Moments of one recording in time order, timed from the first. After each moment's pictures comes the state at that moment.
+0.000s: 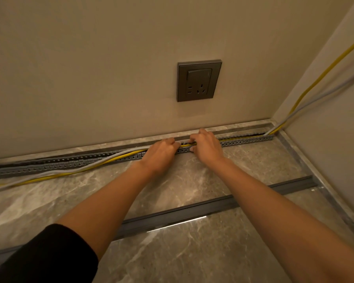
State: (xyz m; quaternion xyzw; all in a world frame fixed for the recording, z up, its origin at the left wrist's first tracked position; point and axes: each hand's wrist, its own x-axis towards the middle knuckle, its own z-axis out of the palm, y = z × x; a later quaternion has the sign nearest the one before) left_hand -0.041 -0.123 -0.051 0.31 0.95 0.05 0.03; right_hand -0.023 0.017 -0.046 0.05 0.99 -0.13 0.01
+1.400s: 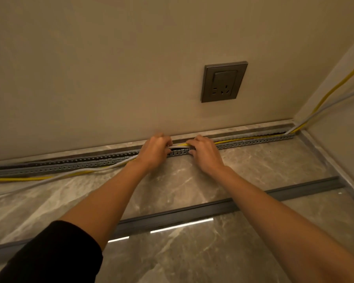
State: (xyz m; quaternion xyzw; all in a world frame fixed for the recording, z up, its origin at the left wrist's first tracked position) left_hand -0.054 -0.194 -0.043 0.19 0.96 0.17 0.05; right_hand -0.019 -0.037 -0.059 -0.02 0.98 -0.18 -0.02
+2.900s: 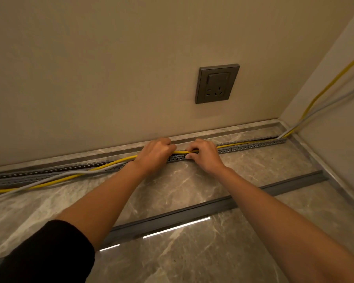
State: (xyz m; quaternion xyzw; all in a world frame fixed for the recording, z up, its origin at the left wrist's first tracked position) left_hand -0.047 -0.195 -0.037 0.40 0.91 0.04 -0.04; right_hand -0.011 -0.032 -0.056 0.04 0.95 -0.30 -0.03
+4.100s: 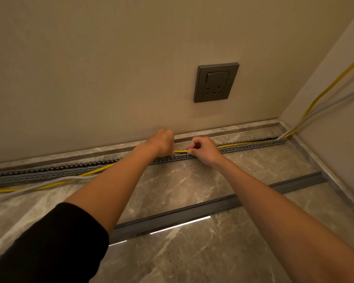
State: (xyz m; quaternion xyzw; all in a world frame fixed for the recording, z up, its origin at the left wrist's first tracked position) left_hand -0.070 -0.160 -0.021 0.17 0.96 0.14 0.19; right_hand -0.025 -0.020 -0.056 0.09 0.90 -0.42 0.02
